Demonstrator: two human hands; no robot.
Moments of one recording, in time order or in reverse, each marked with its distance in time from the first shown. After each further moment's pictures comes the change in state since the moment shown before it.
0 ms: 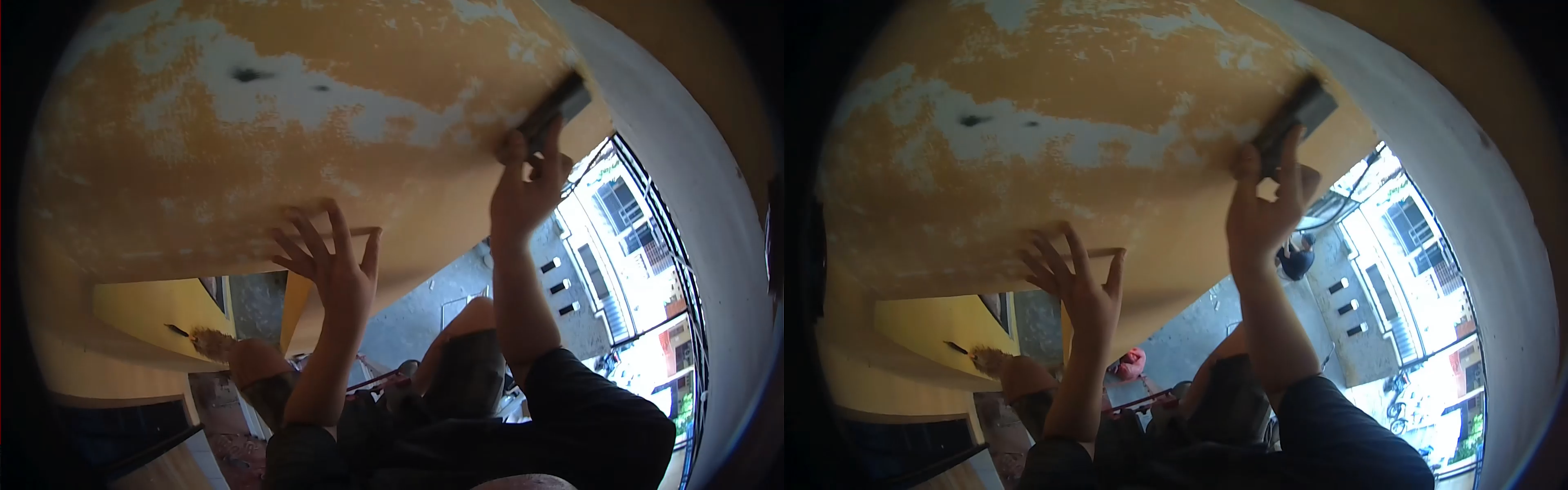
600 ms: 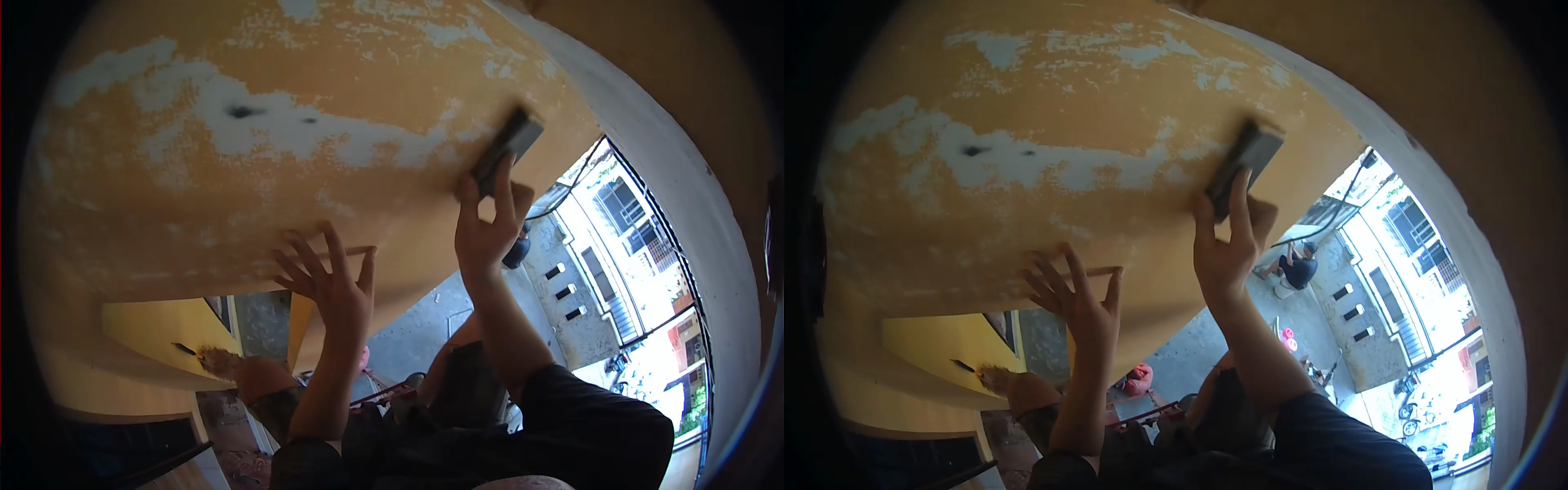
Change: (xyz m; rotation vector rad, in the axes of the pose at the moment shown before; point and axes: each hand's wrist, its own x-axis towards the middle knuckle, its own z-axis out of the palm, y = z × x) left_hand 0.006 -0.003 0.001 0.072 0.062 0.032; right_hand -0.028 0.009 0.004 -0.207 -0.075 -0.382
